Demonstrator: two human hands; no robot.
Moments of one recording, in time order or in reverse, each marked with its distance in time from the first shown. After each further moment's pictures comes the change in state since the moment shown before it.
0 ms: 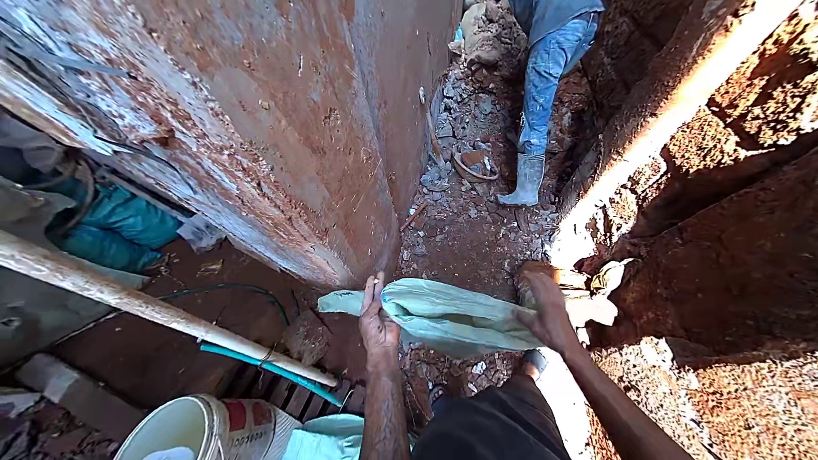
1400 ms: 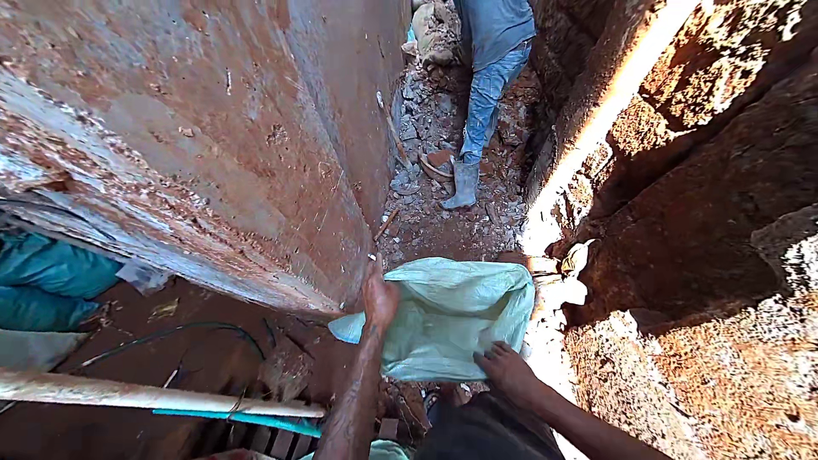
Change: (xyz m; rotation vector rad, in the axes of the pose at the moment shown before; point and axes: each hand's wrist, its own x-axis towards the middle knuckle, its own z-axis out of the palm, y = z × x) left_hand 0.051 -0.024 0.078 1.734 -0.409 0.238; right_hand -0.067 -0.004 0.066 -0.322 -0.651 -0.159
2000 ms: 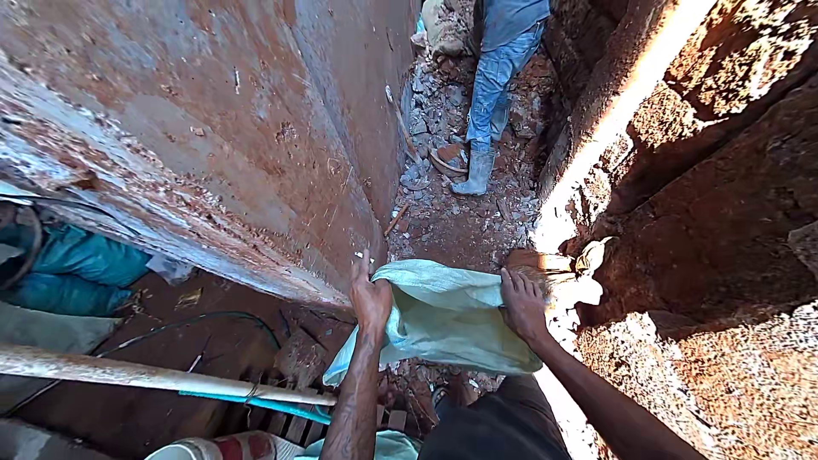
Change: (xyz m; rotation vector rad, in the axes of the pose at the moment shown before) left_hand -0.018 0.000 -0.024 -0.150 0.276 0.007; right_hand 0.054 0.063 -0.039 -0.016 0.681 0.397
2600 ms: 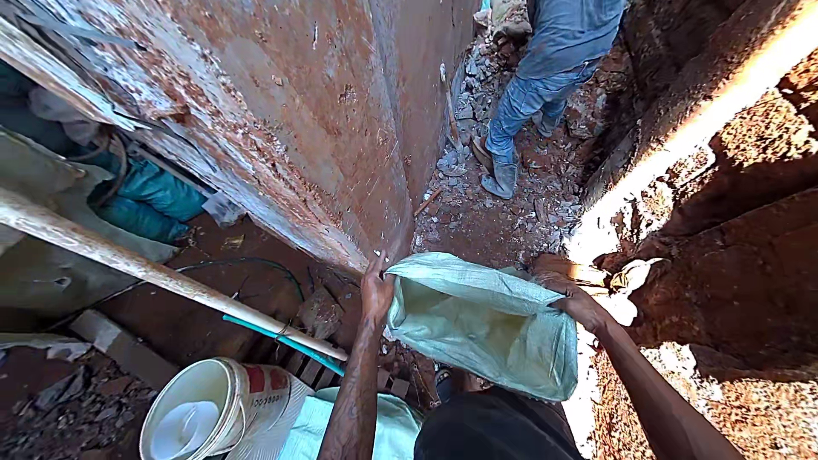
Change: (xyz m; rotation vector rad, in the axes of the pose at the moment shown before) left_hand -0.018 -0.106 -0.022 -0.118 -0.115 -0.088; right_hand 0.032 0.035 -0.057 0.776 -0.558 0.121
